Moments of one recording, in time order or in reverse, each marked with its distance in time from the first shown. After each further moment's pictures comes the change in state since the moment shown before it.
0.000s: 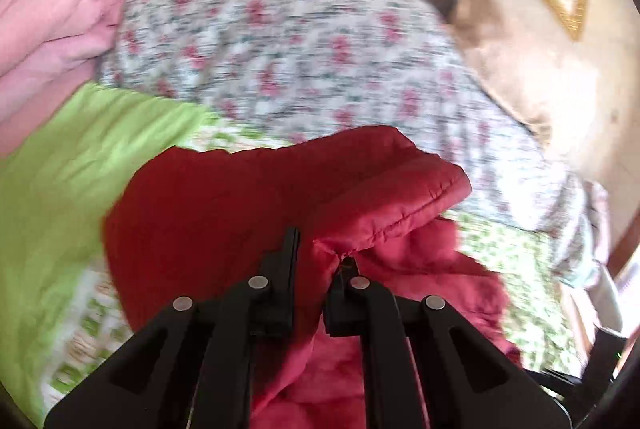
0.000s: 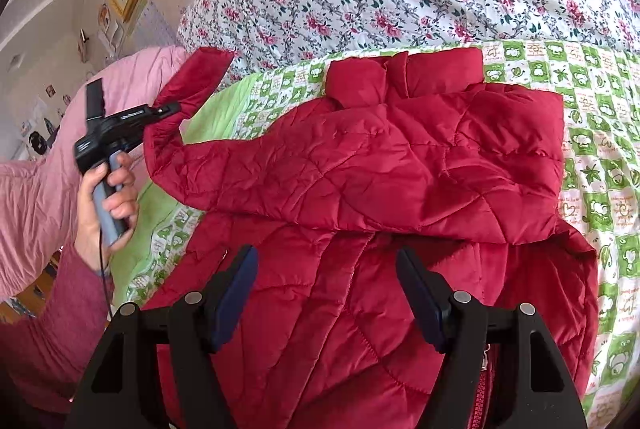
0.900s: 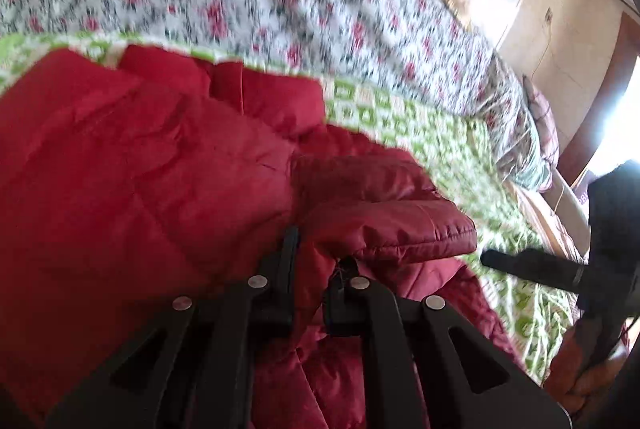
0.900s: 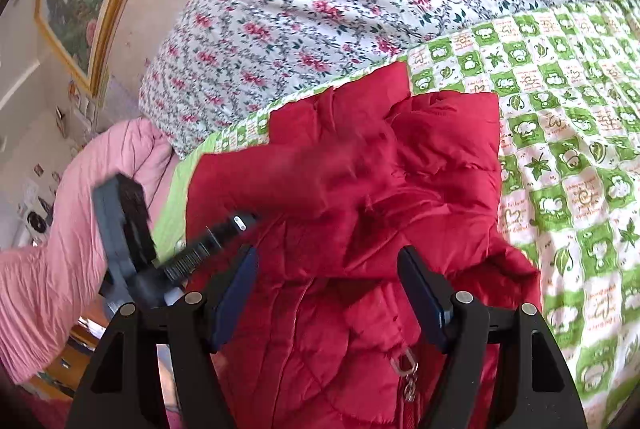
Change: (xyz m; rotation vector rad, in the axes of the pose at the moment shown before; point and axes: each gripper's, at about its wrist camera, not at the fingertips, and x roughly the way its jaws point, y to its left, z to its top) left arm 0.119 -0.164 -0.128 0.162 0.261 -0.252; right arm -0.012 -0.086 0.026 0.248 -0.094 -0.001
